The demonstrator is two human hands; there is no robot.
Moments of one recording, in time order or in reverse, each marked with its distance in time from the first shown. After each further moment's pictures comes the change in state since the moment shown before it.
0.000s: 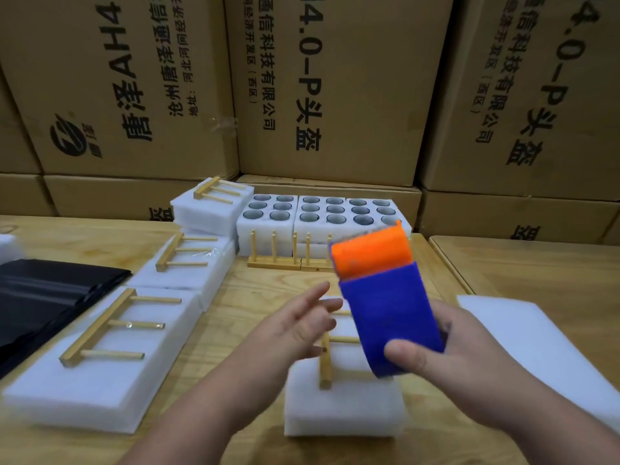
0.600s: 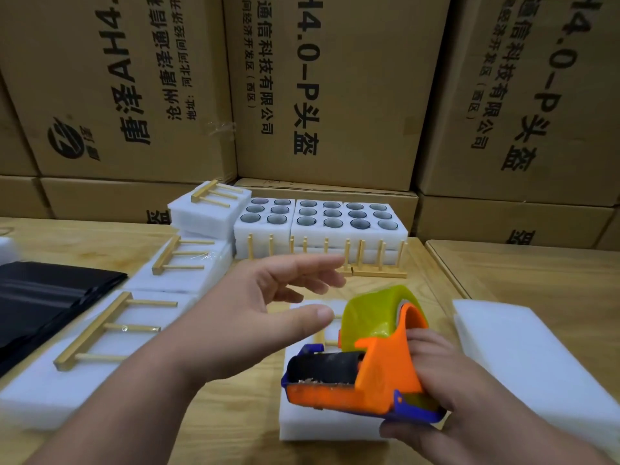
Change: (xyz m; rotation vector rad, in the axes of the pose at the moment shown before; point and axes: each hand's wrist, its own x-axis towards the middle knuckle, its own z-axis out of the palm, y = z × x) left_hand -0.007 0.059 -0.029 0.244 -0.060 0.297; right_hand -0.019 0.003 -0.005 -0.685 -0.238 -0.331
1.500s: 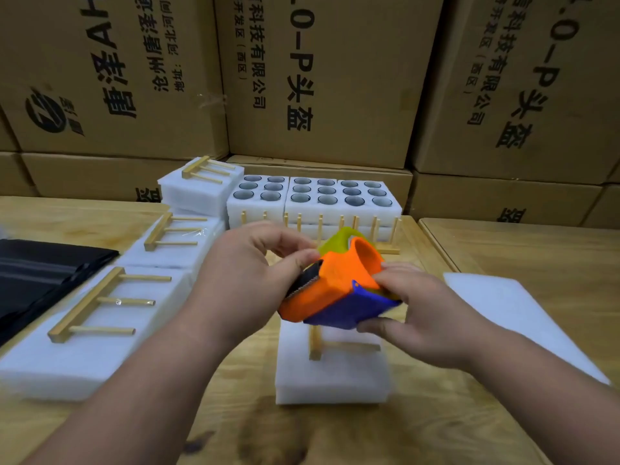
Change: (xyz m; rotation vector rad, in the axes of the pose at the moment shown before) left_hand 0.006 -0.010 0.020 0.340 0.468 -0.021; right_hand 0.040 0.032 0.001 -0.005 0.107 0.006
